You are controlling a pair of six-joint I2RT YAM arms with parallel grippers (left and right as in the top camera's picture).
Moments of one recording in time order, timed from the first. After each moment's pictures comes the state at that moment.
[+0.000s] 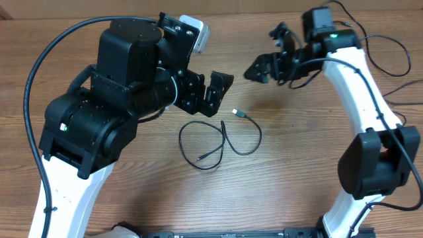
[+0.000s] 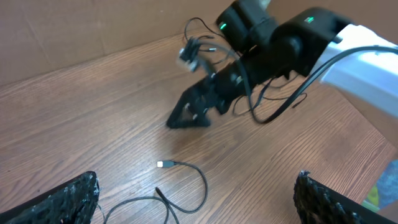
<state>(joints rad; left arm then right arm) -0.49 1.43 2.02 -1.18 0.26 -0.15 0.15 1.95 1.75 -1.05 -0.64 -0.05</state>
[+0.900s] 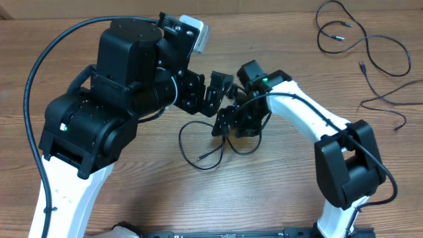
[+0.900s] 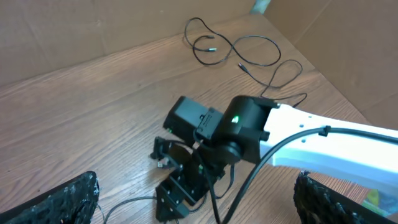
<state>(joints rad) -0.49 1.43 2.02 -1.18 0.26 -0.15 0.47 1.95 1.41 -0.98 -0.59 0.29</state>
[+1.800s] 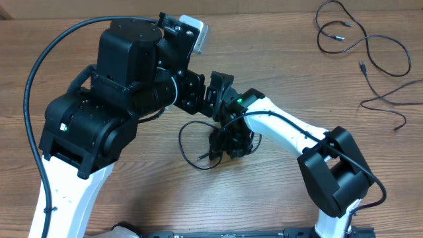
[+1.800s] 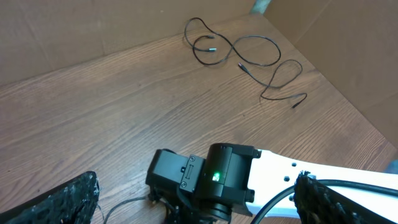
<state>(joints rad) -0.49 1.43 2.02 -1.18 0.26 -0.15 0.65 1.95 1.34 -1.01 -0.43 0.41</state>
